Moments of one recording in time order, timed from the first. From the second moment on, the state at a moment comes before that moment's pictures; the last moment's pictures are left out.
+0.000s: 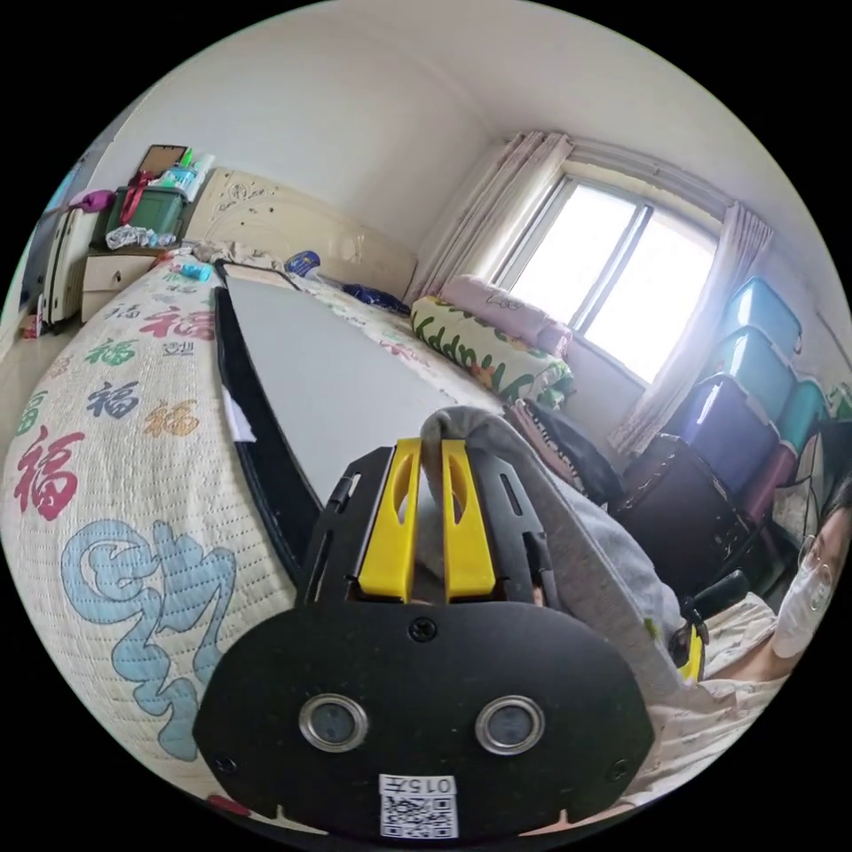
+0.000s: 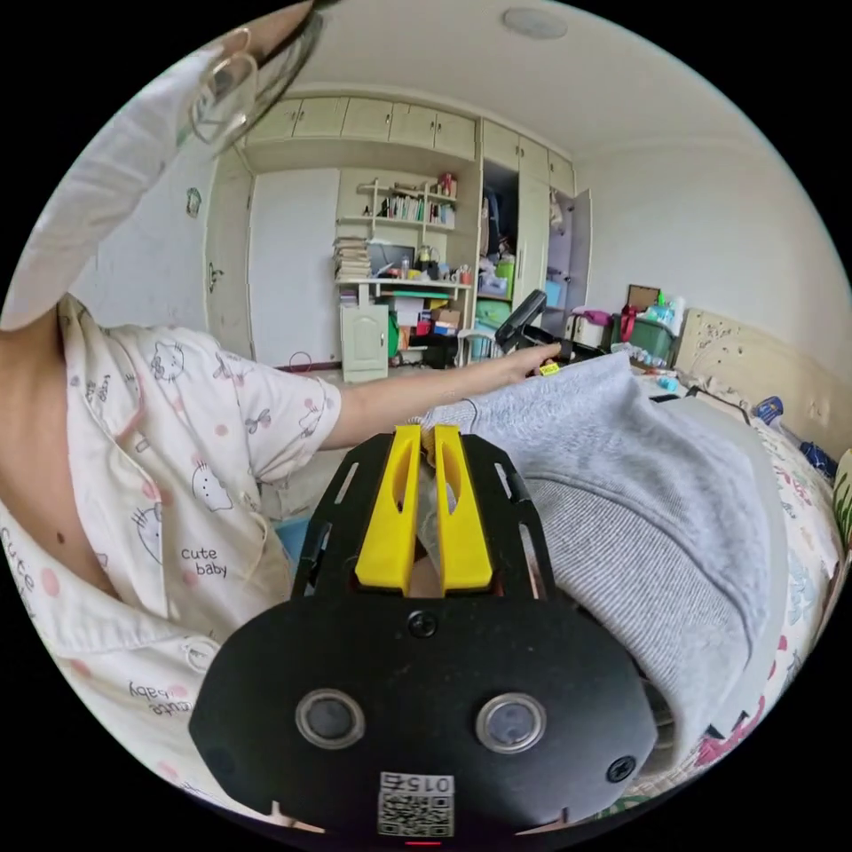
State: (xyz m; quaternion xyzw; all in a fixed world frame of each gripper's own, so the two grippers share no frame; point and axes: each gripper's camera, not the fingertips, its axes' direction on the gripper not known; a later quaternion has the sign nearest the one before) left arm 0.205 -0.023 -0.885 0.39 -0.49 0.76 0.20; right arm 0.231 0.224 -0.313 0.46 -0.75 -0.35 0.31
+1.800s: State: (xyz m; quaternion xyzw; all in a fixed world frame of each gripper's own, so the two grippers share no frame) left arm 0.077 -0.214 -1.073 0.36 -0.43 0.73 0.39; right arm 0.026 -0.316 -0.241 0.05 -0.88 -0.24 0.41
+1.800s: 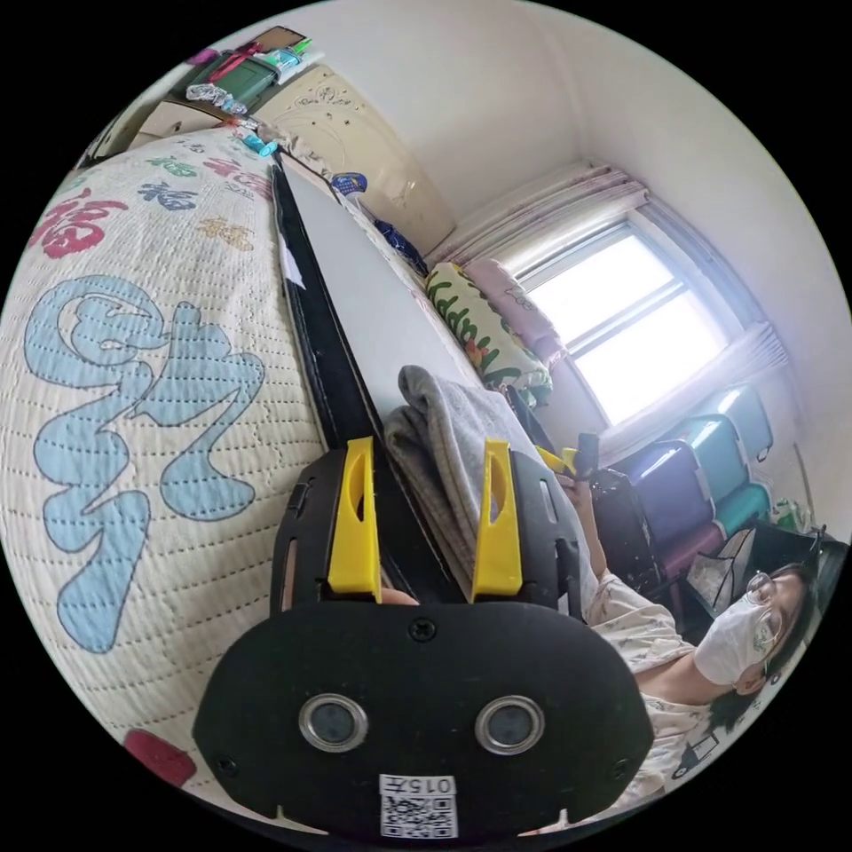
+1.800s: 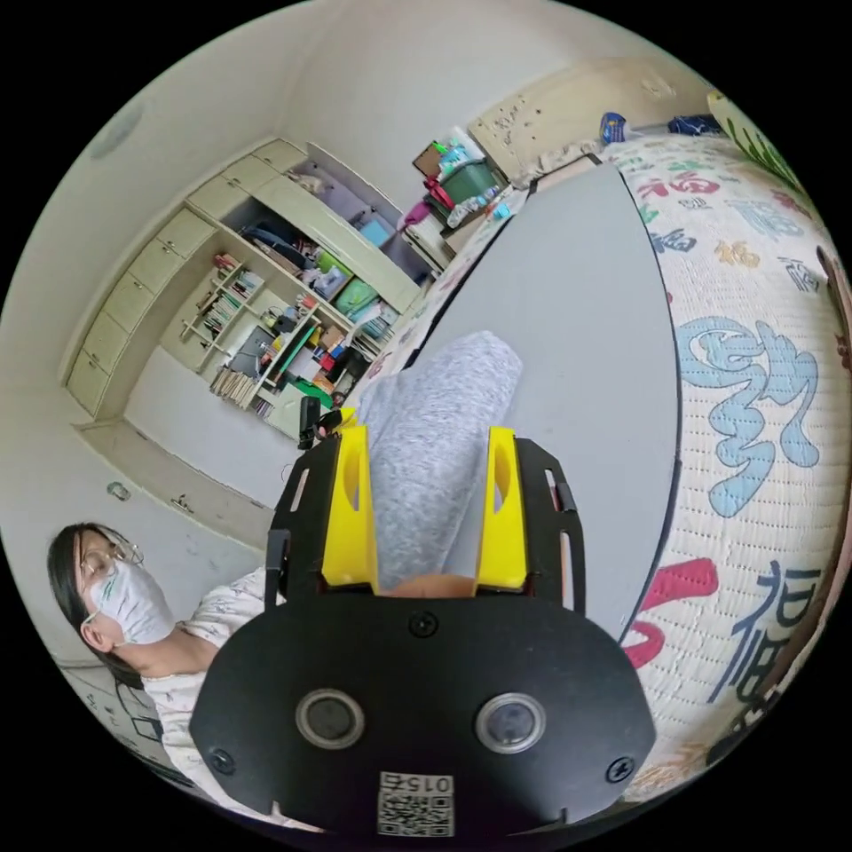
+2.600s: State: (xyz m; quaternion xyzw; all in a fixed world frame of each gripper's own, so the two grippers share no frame) left arm 0.151 -0.028 -1.018 0.34 -0.40 0.79 0.33; right arm 0.047 -0.314 -0.448 0.15 -0.85 -0.27 0.42
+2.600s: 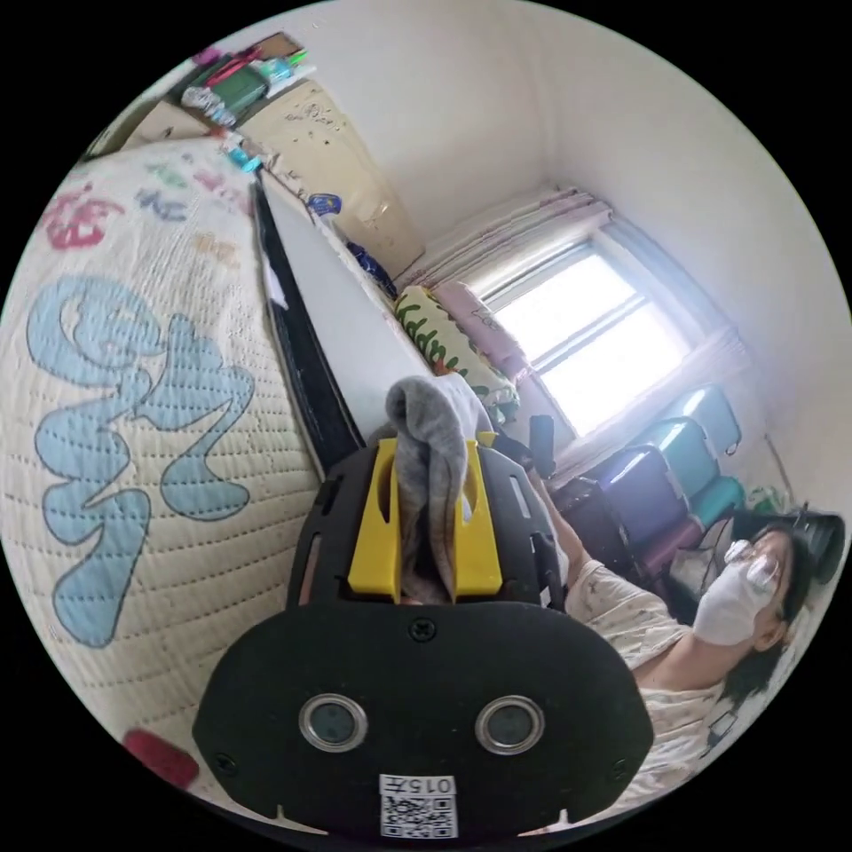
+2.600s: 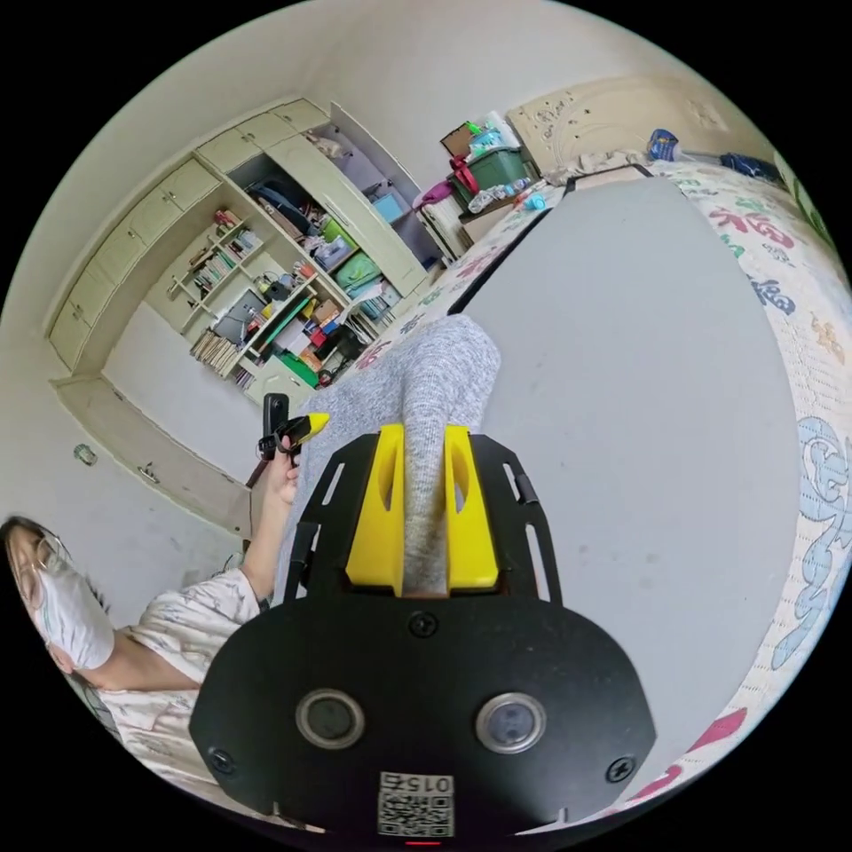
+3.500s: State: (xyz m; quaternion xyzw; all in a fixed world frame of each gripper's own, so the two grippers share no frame) left arm 0.172 0.144 -0.283 0.04 -0.37 0.92 0.05; right arm 0.616 -0.246 -0.235 0.51 -0.67 0.03 0.54
